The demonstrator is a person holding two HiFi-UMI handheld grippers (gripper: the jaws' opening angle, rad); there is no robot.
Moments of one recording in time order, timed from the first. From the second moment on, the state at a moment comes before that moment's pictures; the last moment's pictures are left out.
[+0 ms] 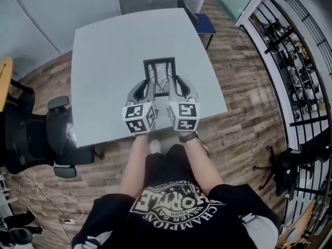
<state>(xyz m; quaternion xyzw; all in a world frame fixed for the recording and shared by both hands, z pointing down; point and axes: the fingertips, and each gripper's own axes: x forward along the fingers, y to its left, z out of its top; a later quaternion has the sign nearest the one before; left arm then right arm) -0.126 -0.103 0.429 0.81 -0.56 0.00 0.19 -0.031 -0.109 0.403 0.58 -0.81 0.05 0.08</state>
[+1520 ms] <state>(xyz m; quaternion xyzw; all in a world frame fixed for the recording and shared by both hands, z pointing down) -0.135 -0.326 0.519 0.77 -0.58 0.06 0.26 -0.040 -0.343 0.501 0.54 -0.82 0.15 0.14</state>
